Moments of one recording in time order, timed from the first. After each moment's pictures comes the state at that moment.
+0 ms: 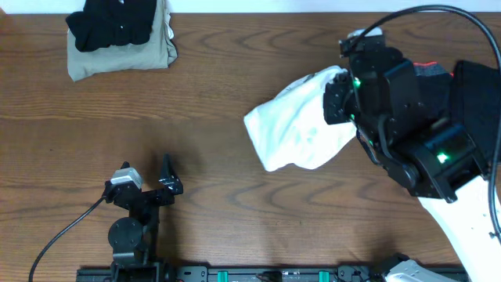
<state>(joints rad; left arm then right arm) 0.03 0.01 0.02 -0.12 -0.03 -0.29 0.55 1.31 1.62 -0.98 0.27 0.30</state>
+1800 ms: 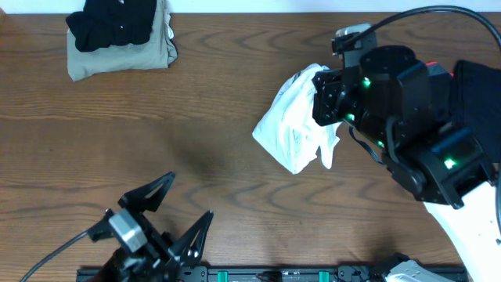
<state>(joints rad) 0.03 0.01 0.57 -0.28 0.77 -0.45 0.55 1.29 1.64 -0.88 0.01 0.33</state>
